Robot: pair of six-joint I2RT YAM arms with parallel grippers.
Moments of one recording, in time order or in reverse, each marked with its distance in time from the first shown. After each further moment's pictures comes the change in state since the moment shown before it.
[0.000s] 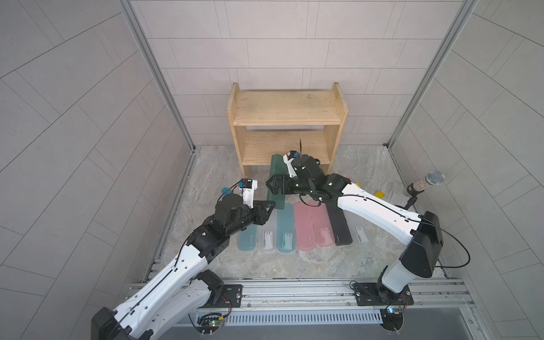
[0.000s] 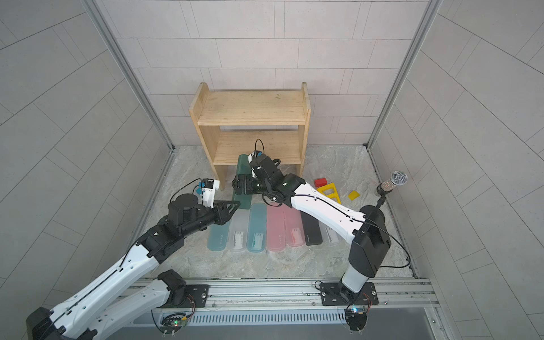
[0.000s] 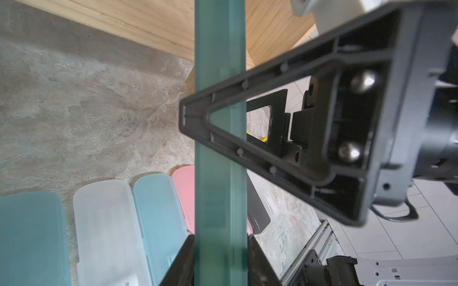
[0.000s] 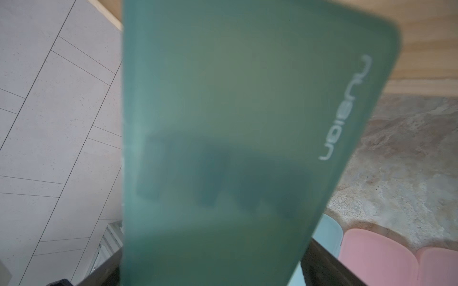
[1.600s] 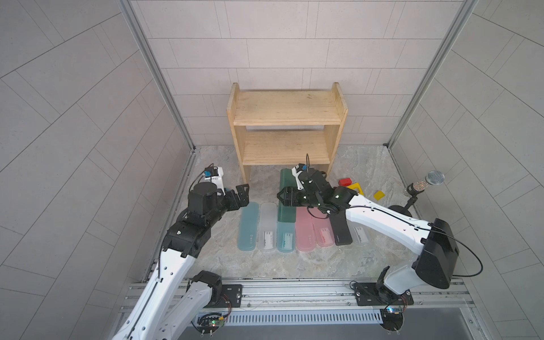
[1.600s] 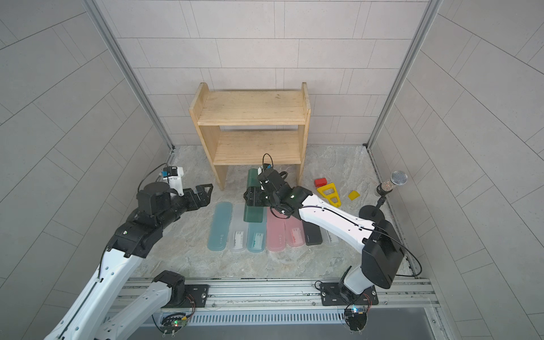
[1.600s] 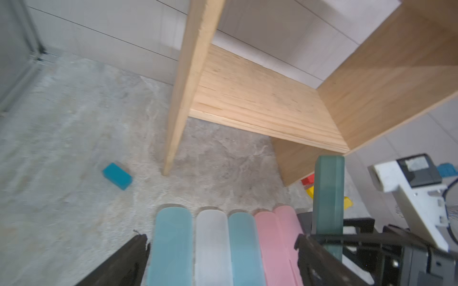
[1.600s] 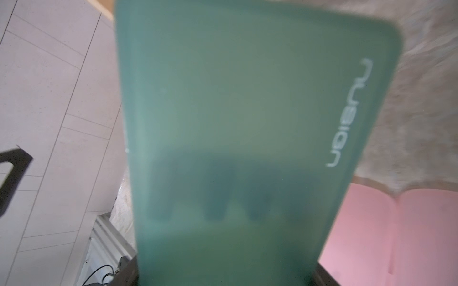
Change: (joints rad) left arm 0.356 -0.007 0.286 -0.381 -0.177 0.185; right arm 0.038 -0.082 -0.241 0.097 -0.011 0.098
